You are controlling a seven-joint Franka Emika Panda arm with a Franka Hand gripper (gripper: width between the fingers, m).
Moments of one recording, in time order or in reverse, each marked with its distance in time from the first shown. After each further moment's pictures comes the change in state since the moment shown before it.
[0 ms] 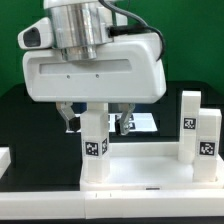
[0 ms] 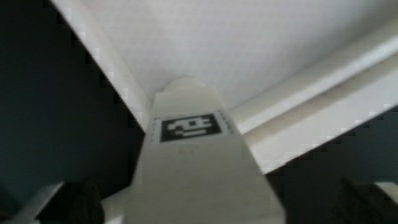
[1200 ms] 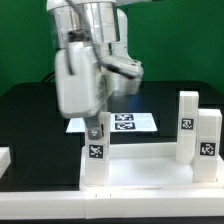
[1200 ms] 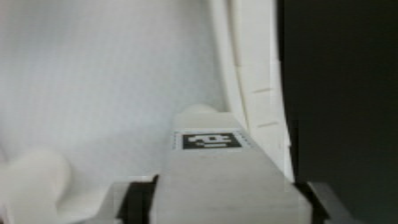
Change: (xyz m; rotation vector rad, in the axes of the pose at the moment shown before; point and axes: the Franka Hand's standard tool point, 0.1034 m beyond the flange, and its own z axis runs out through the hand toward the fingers) arm 0.004 -0.003 0.002 0.087 0.024 1.325
